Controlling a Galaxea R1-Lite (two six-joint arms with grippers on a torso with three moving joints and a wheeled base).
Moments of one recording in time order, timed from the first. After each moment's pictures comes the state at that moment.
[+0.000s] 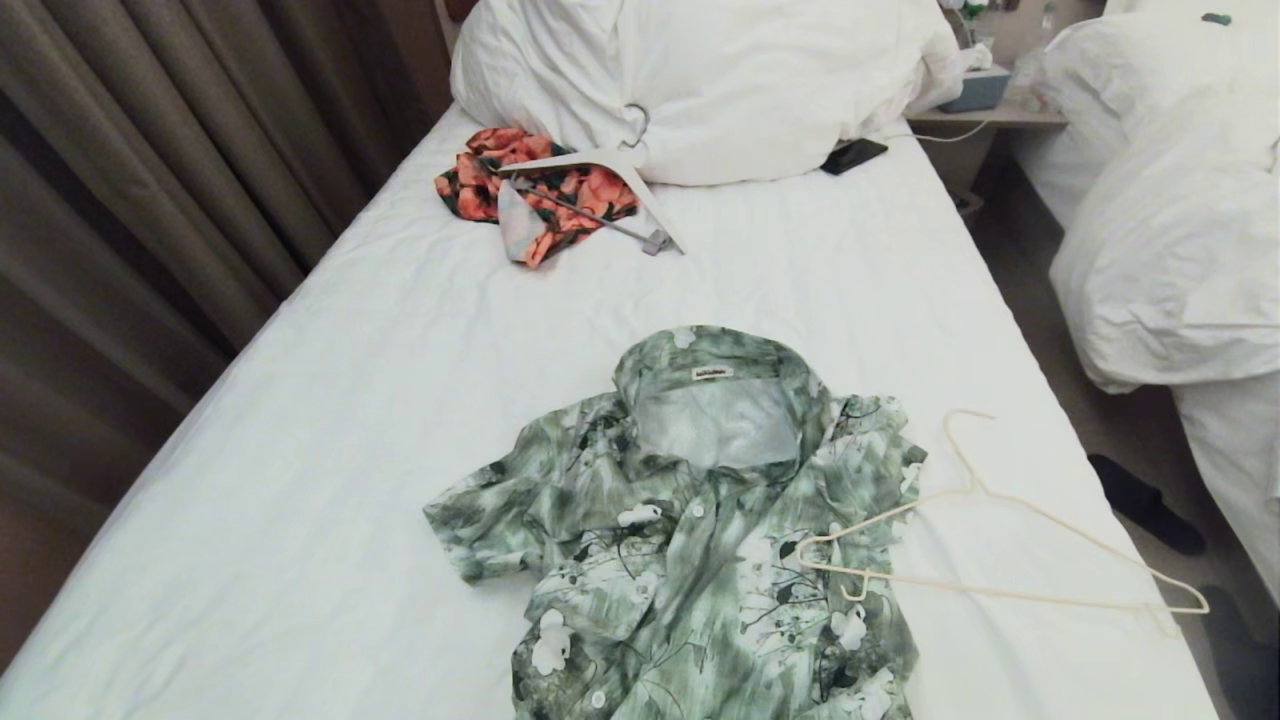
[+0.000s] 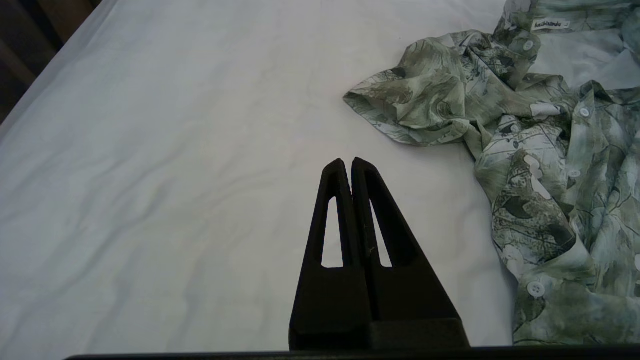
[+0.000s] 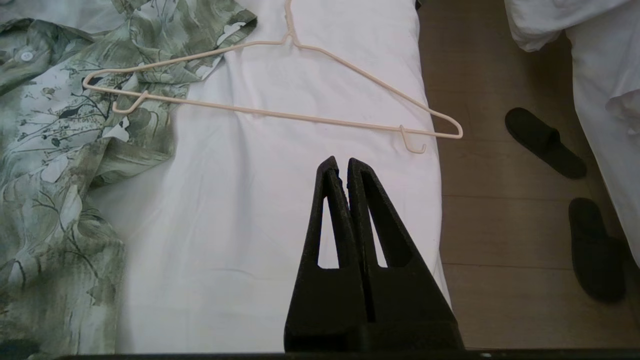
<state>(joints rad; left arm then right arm) 0.00 0.00 0.00 -0.02 0.04 -0.07 -0.01 0.00 -0.01 0.02 0.01 0.00</state>
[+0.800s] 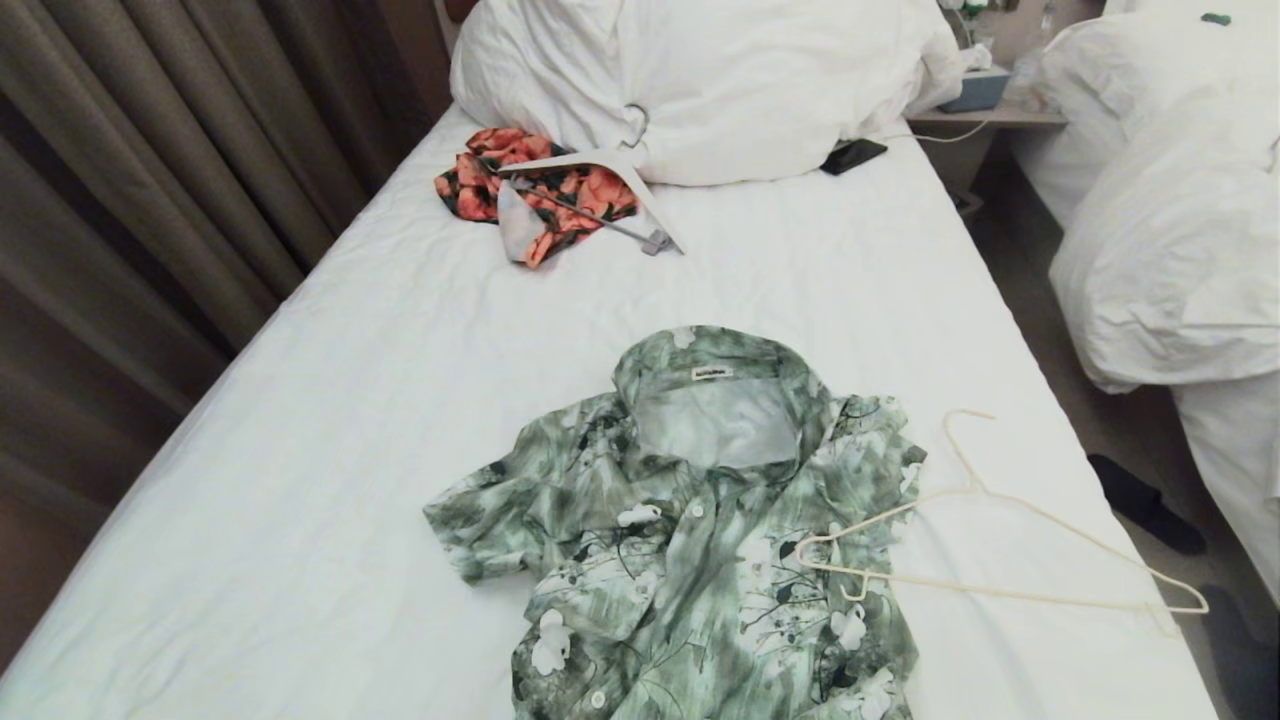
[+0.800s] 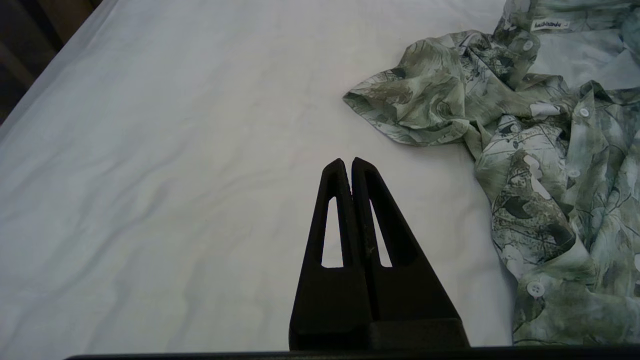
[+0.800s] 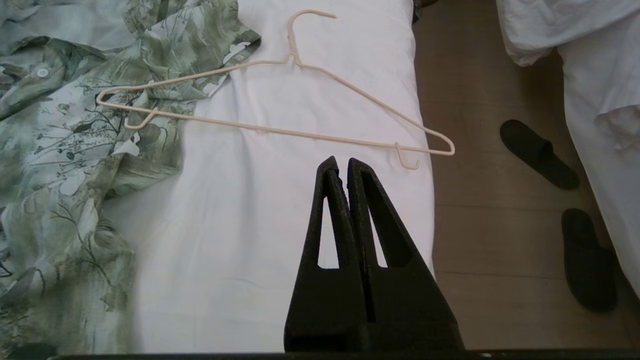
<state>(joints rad) 0.00 0.00 0.00 -0.02 0.04 -0.07 -0.01 0.03 -0.12 0.10 0.01 -0.01</state>
